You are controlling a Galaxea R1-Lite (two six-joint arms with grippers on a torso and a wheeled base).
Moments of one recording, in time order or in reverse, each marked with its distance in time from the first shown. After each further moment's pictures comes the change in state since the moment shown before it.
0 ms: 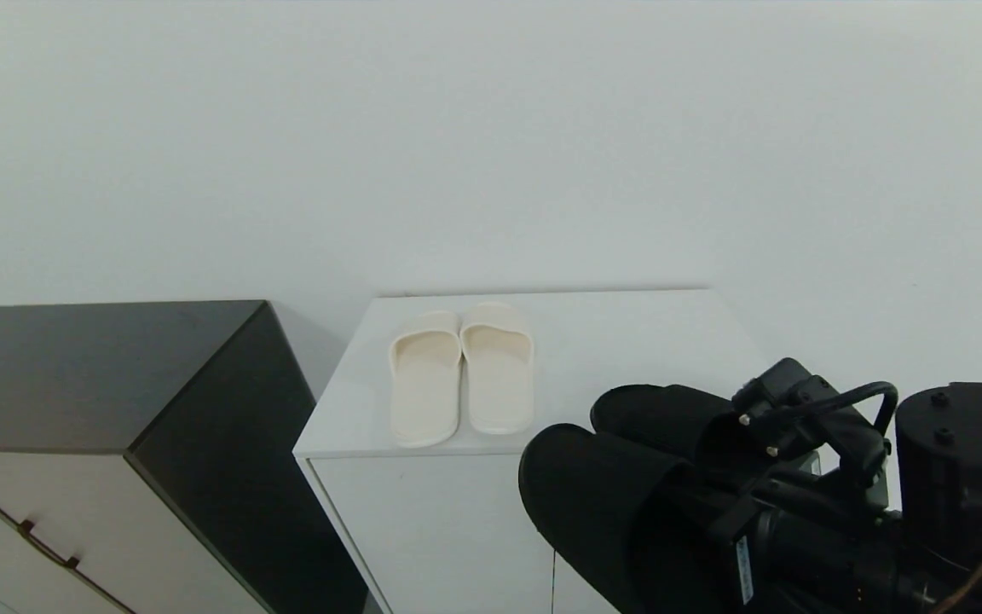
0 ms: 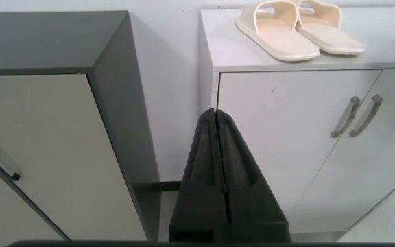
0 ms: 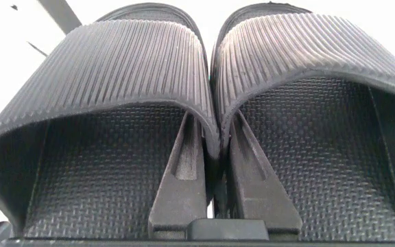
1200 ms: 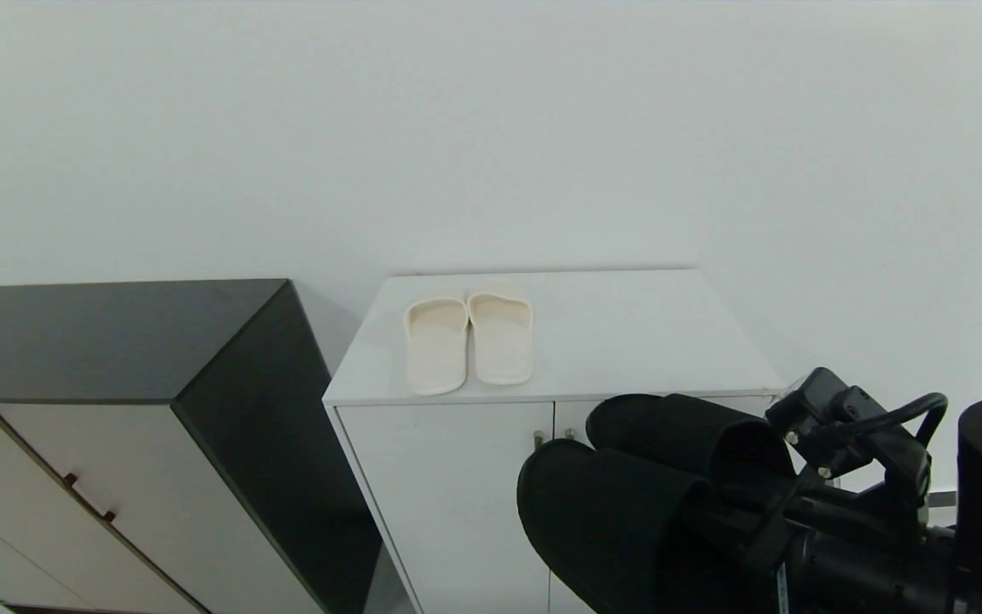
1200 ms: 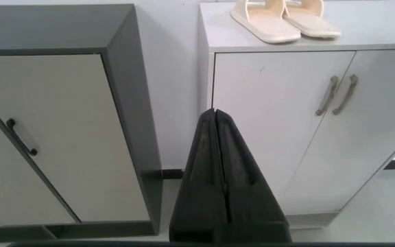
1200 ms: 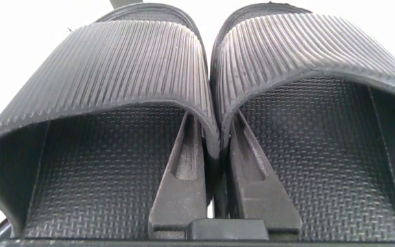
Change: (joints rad) left arm 0.000 0.000 0.000 0.000 0.001 0.002; right arm -0.004 -0.064 0.047 -0.006 0.096 0.001
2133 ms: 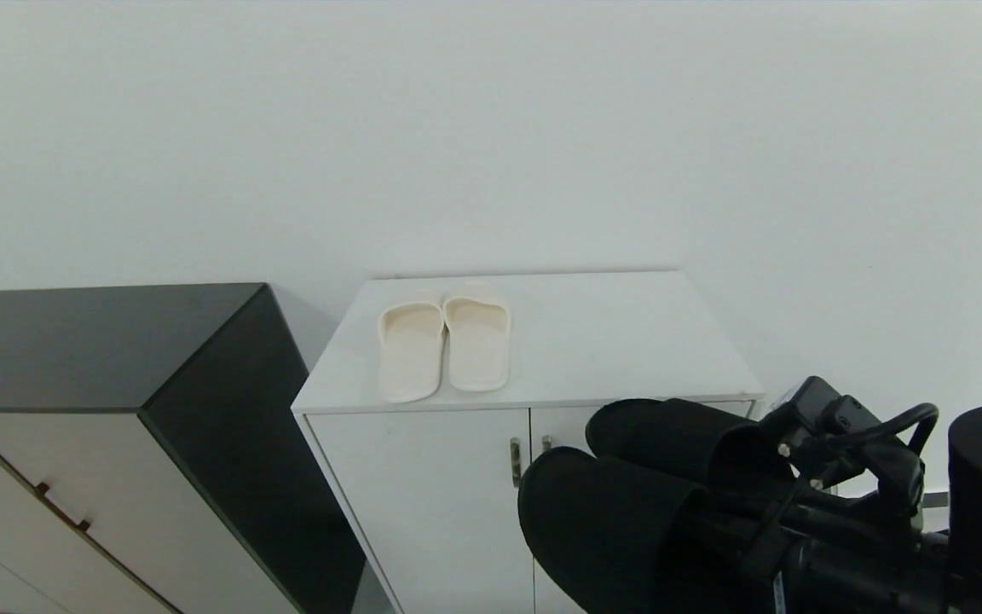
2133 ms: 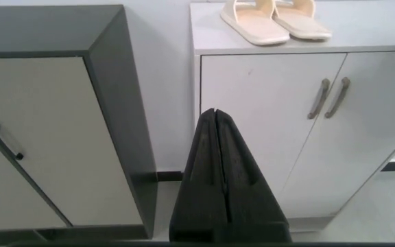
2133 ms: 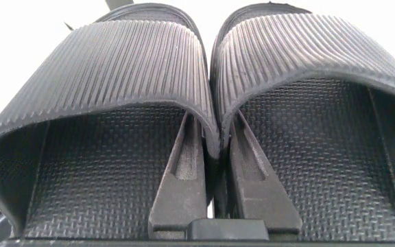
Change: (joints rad) left arm 0.002 0.000 0.000 0.000 0.000 -0.002; right arm 0.000 0.011 0.013 -0.006 0.004 -0.014
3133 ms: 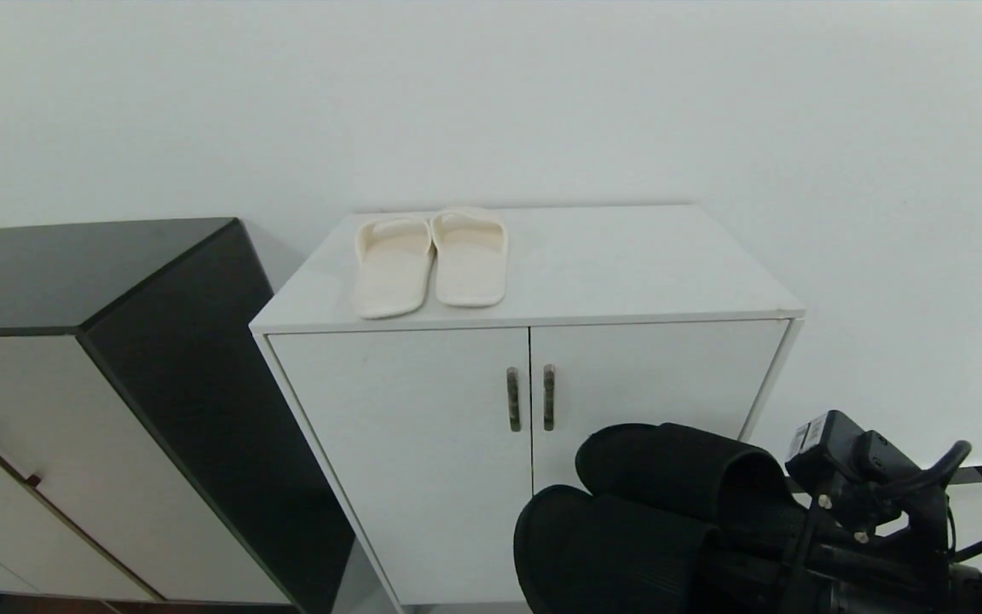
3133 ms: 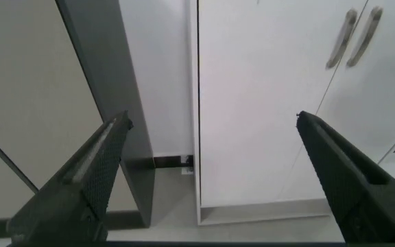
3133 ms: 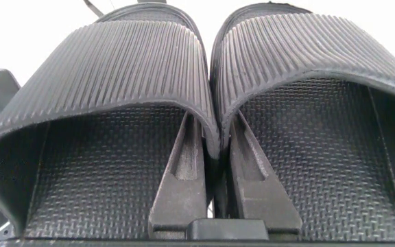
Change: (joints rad) left arm -0.002 0.000 0.000 0.001 -0.009 0.017; right arm 0.000 -0.043 0.082 -0.050 0.113 -0.037
